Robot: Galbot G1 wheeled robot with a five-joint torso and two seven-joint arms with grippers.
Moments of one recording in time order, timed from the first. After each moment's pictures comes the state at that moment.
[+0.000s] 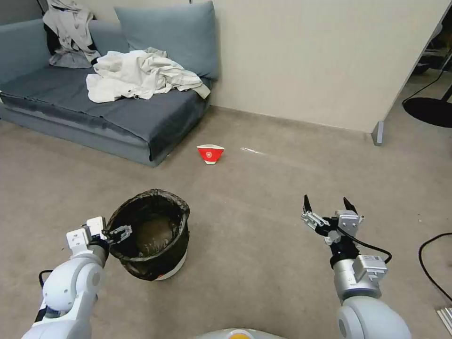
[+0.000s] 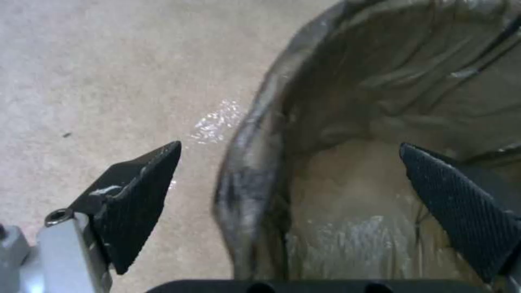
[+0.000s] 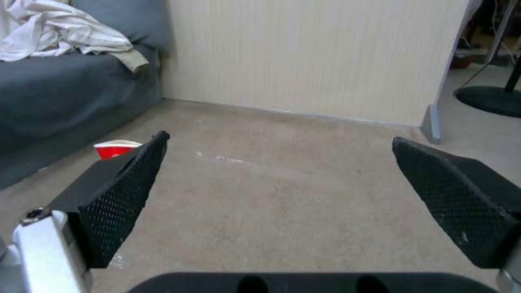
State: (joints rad) left arm 1.42 -1.28 -0.78 -1.97 -0.57 0.73 -0.30; right arm -1.67 1.55 0.55 2.26 0.01 -0.14 0.07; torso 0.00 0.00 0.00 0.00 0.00
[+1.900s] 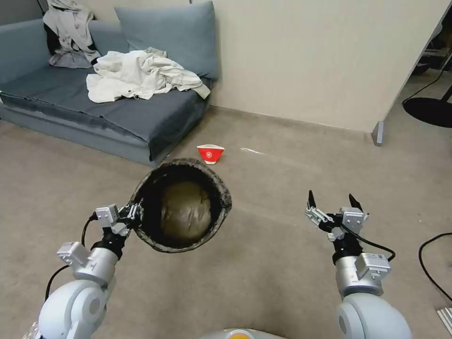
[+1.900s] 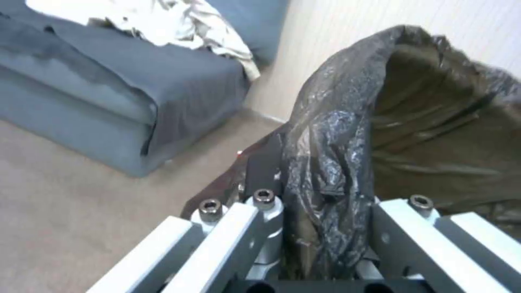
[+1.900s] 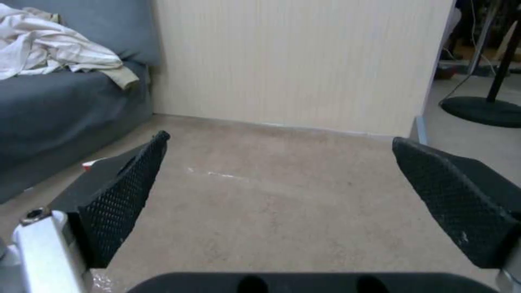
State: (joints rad) left arm 1.66 -1.33 -0.77 -2.19 -0.61 0.12 0.14; right arm -1.66 1.56 0.55 2.27 0.01 -0.13 0.10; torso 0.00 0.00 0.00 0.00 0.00
